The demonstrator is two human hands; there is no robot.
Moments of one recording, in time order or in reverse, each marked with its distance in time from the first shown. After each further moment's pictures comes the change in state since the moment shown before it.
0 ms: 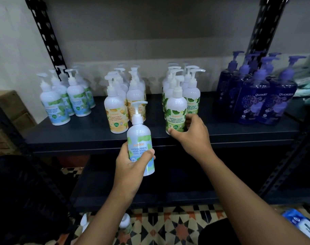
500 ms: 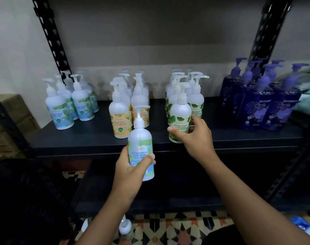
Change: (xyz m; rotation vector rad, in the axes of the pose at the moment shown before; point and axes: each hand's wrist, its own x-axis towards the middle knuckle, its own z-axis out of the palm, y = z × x) left_hand 0.005 0.006 -0.012 0.025 -0.022 0.007; right_hand -0.001 -0.016 -0.004 0.092 0.026 -0.058
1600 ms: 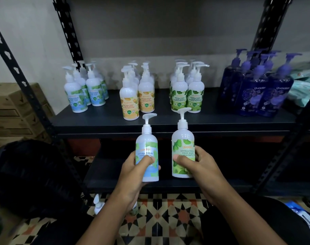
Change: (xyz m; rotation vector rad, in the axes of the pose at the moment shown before) left_hand -0.073 -0.012 -0.020 -0.148 -0.083 -0.238; right_hand -0.145 -0.024 -0.039 0.498 -0.352 0.479
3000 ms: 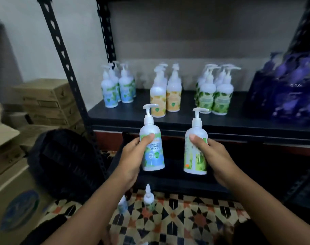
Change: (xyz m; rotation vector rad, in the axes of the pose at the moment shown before) left_hand 0.003 0.037 -0.056 0.012 0.141 0.033; right_hand 0.019 -0.020 0.031 -0.077 -0.067 -0.011
